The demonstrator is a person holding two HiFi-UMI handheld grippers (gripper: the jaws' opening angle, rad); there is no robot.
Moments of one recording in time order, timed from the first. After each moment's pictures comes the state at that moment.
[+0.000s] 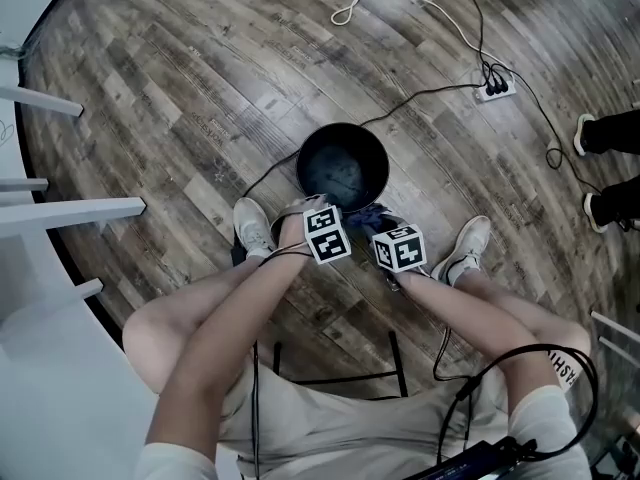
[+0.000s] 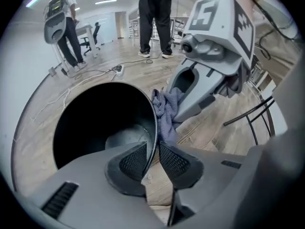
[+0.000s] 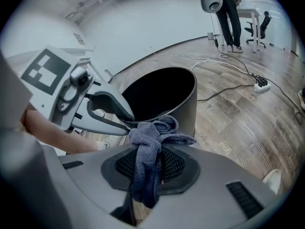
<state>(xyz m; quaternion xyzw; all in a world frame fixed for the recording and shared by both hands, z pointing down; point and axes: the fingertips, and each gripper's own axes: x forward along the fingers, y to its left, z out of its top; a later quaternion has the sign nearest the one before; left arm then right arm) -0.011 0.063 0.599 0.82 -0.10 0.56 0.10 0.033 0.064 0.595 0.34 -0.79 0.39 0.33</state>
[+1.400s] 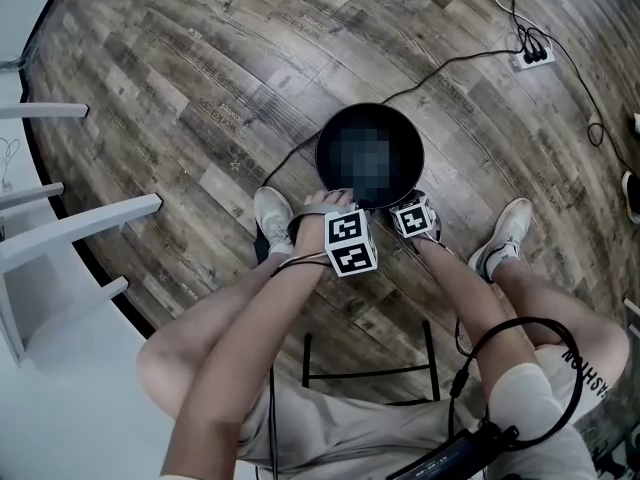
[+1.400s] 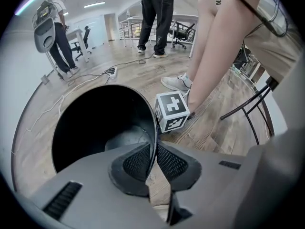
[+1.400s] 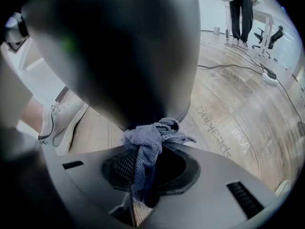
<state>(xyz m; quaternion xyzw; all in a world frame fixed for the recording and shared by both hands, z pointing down) -0.013 0.060 0.599 0.82 -0.06 0.57 0.06 0.046 0.045 0.792 0.34 -0.76 0.34 0.44</state>
